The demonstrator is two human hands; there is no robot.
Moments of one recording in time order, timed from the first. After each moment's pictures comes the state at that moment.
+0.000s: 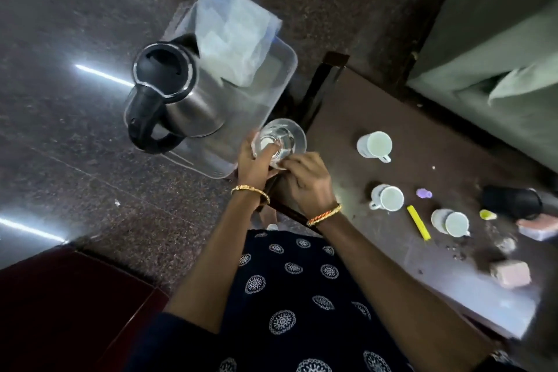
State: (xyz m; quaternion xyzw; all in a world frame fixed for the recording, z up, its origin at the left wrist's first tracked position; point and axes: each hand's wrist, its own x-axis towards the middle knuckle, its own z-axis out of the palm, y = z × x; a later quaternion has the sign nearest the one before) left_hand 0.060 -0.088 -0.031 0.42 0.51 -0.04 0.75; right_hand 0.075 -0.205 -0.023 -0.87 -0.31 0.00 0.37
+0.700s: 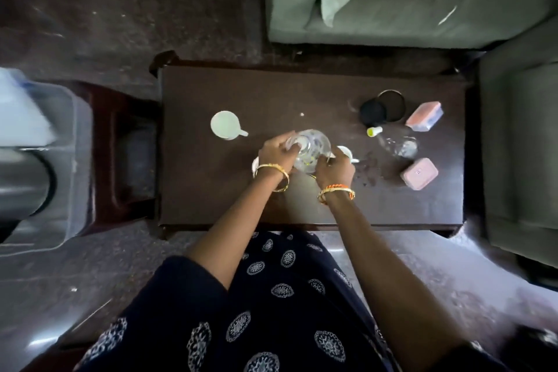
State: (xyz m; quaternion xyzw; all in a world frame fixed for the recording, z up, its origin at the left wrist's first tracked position) left_hand 0.151 -0.445 -0.056 0.70 0.27 -0.30 0.58; right_hand 0.115 -0.552 -0.039 -0.83 0.40 0.12 0.37
